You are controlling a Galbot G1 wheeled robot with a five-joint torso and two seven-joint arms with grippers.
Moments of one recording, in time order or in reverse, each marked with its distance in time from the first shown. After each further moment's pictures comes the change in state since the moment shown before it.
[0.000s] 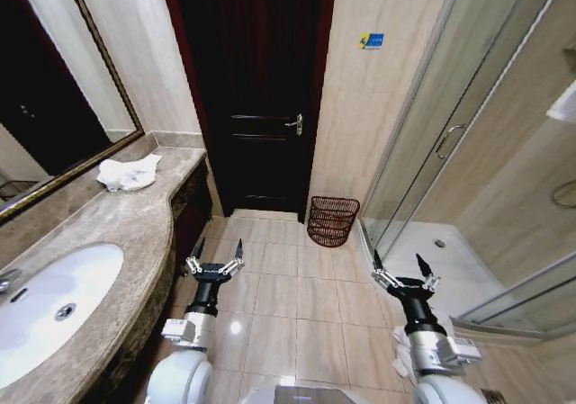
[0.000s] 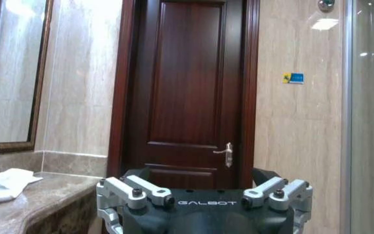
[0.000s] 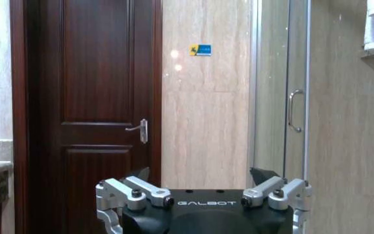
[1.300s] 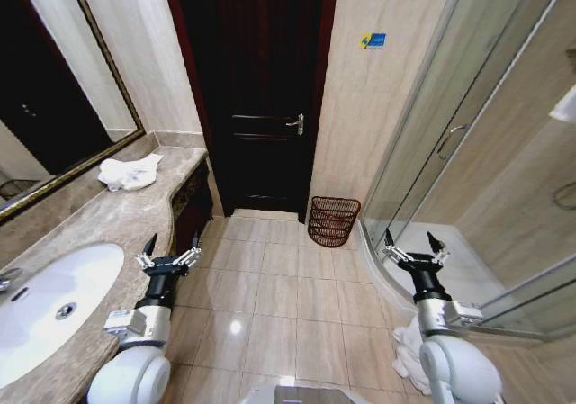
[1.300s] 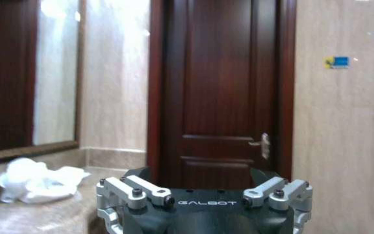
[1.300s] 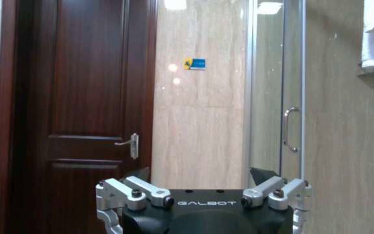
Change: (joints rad) left arm 0.008 0.100 -0.218 -0.108 -0.180 0.203 -0.041; right arm 0.203 -0.068 0.103 -0.062 0.078 -0.101 -0.034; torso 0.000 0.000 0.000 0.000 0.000
